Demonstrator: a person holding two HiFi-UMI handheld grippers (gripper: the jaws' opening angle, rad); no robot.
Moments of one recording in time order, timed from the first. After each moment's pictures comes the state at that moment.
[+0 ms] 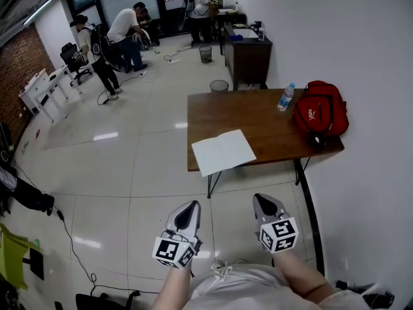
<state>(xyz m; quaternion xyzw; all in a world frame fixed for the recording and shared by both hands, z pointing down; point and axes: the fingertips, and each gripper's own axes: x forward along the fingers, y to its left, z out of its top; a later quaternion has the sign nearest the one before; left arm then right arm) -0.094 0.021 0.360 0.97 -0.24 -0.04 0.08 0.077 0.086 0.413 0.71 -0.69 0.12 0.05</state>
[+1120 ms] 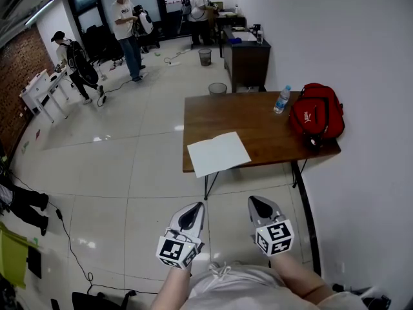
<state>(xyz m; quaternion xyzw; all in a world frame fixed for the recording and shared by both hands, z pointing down) -0.061 0.047 0.366 0.98 -0.21 -0.01 0.04 0.079 0.099 0.404 0.70 -0.71 0.10 0.06</state>
